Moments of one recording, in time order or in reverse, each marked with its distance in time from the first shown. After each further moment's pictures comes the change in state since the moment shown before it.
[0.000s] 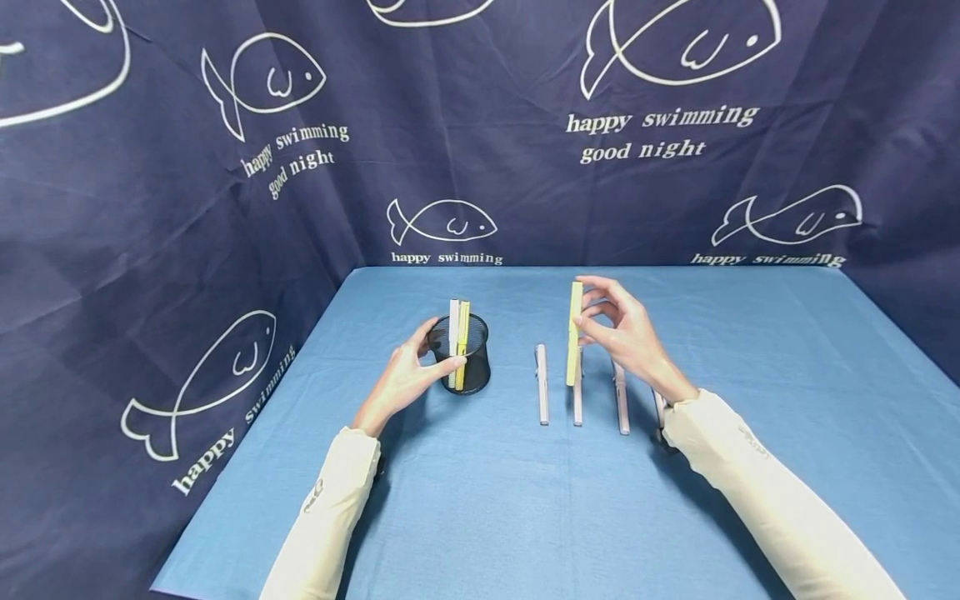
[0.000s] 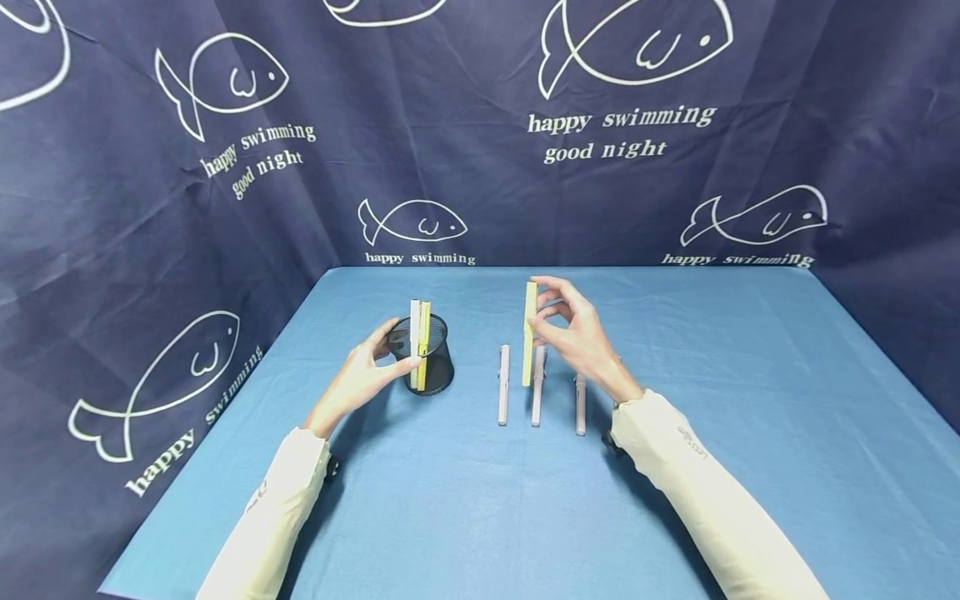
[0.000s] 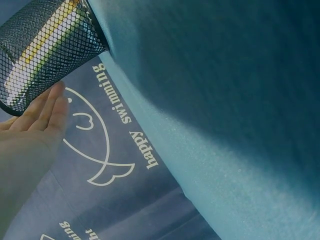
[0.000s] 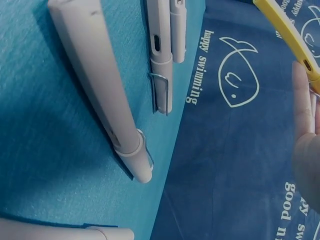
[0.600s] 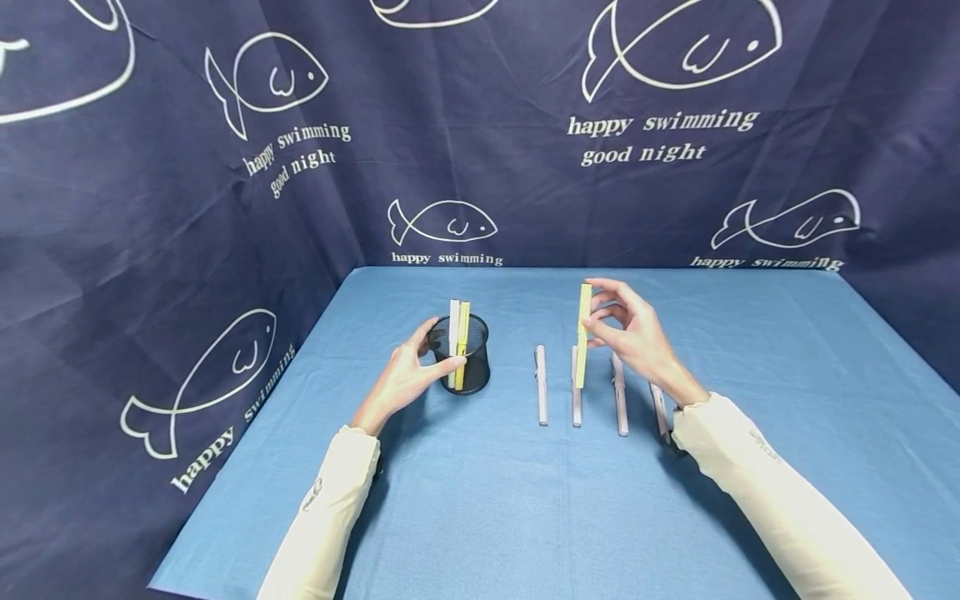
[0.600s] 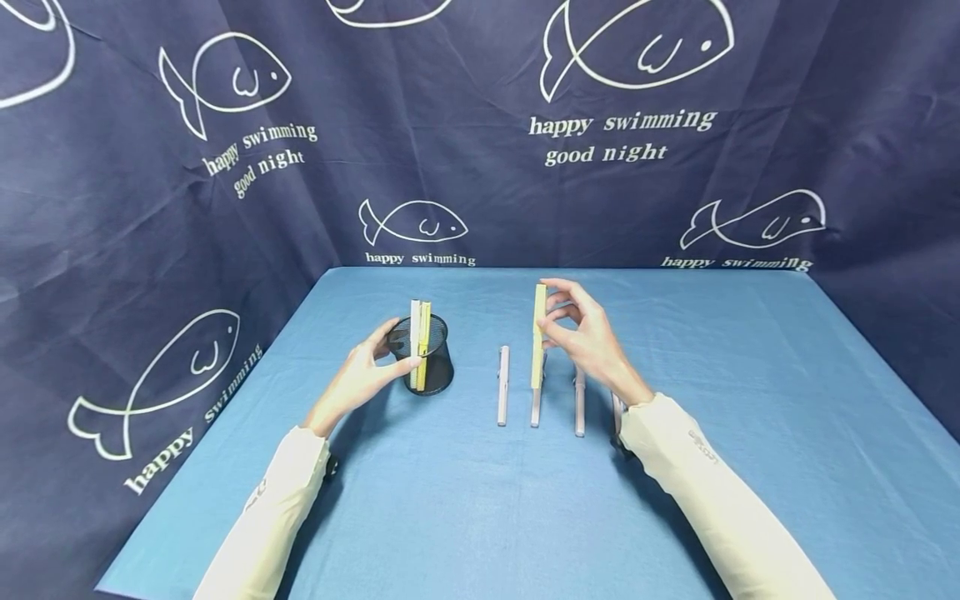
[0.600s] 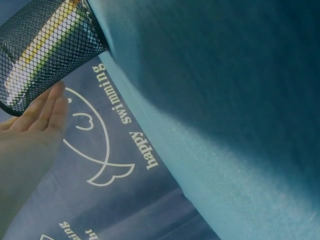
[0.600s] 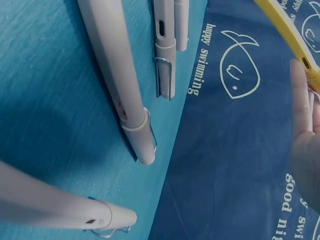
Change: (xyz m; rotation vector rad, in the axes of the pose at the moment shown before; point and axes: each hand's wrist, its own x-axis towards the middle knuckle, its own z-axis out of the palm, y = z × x) left_hand 0.001 -0.001 -0.001 0.000 -0.004 -0.005; right_hand -0.005 -0.004 -0.011 -0.034 -0.014 0.035
